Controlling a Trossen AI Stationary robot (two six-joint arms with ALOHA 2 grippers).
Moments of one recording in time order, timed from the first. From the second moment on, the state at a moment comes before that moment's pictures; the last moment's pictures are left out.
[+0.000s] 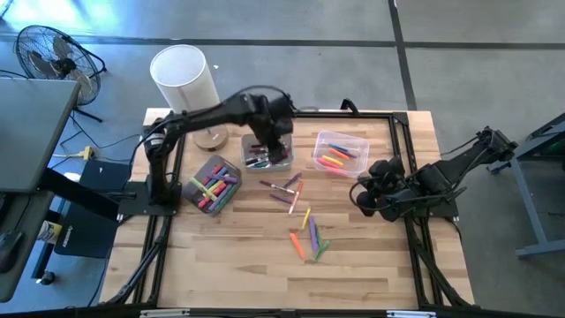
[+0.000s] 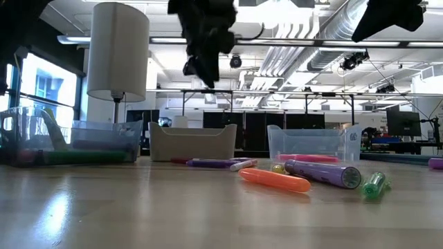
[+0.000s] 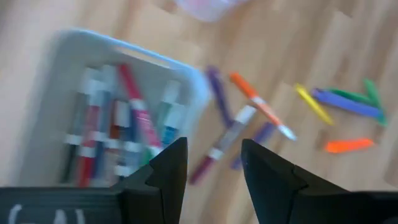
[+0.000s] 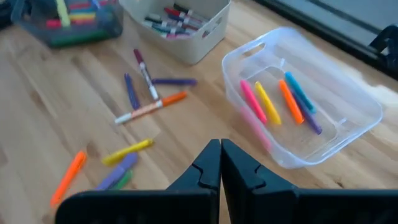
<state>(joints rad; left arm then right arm) 0.36 1.90 1.85 -1.13 0.22 -0.09 0.50 1.06 1.03 -1.14 0.74 1.17</state>
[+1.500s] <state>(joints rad) -0.29 1.40 0.96 -0.58 0.10 -0.46 0.41 1.69 1.25 -0.96 0.26 1.32</state>
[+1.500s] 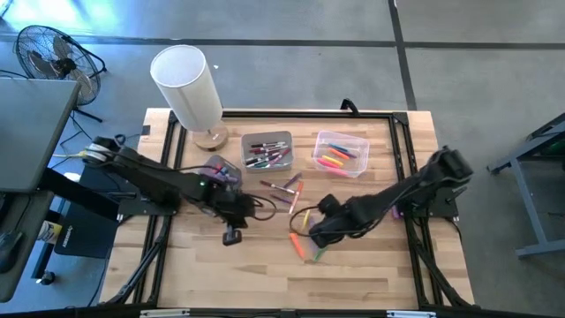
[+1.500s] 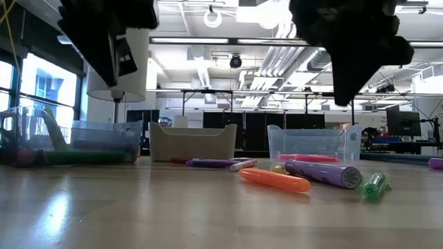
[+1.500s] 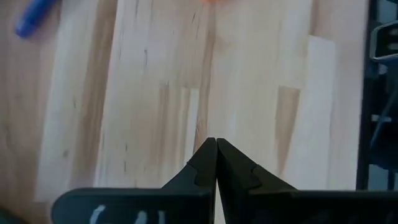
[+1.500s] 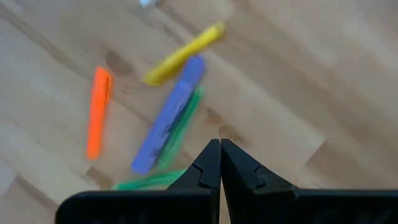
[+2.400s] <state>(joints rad) -0.29 1.36 0.96 -0.63 0.20 -0.32 0.40 2.03 1.41 -0.94 0.14 1.52</state>
